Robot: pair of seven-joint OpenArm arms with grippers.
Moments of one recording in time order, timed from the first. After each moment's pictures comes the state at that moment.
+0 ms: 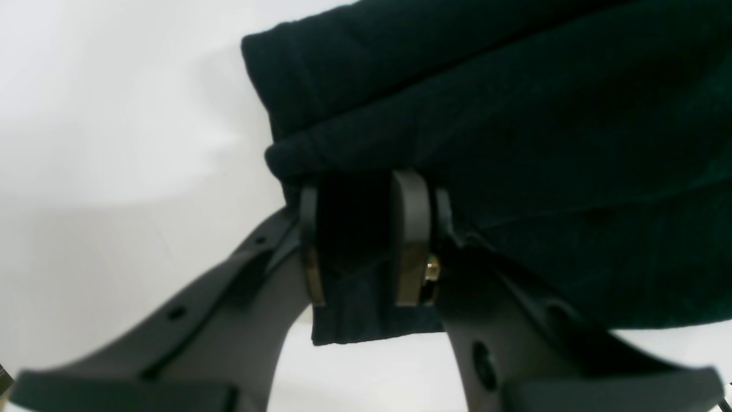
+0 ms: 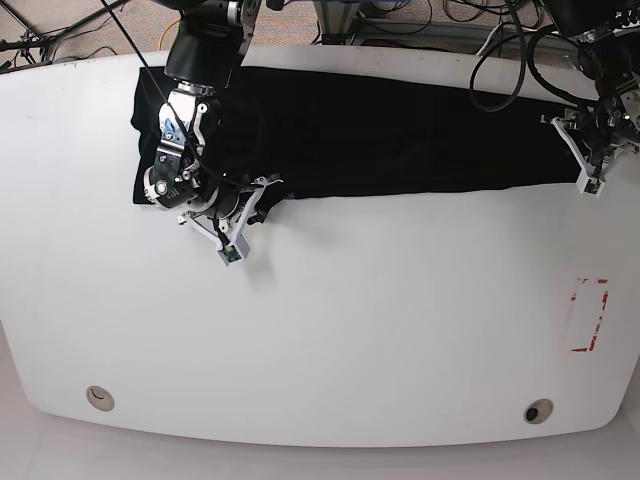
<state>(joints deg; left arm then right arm) 8.6 -18.8 -33.4 88.5 -11.5 -42.8 62.4 7.2 -5.5 17.0 83.6 3.8 41.0 -59.7</state>
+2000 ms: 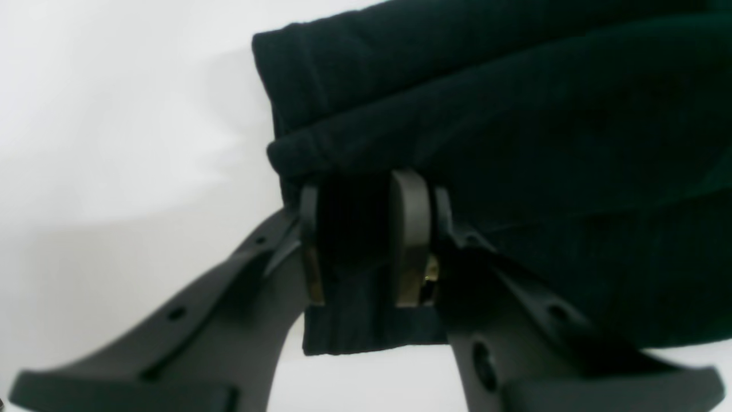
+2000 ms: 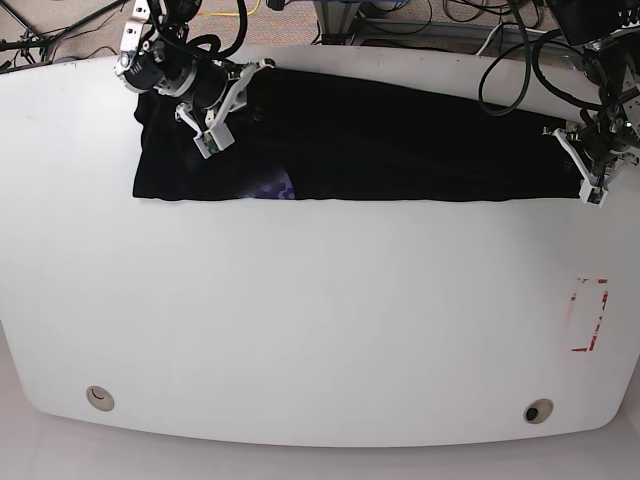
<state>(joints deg) 7.5 -20.4 -31.1 82.2 -10.0 -42.4 53.2 -24.5 -0.5 17.0 110.6 36.2 40.9 -67.4</state>
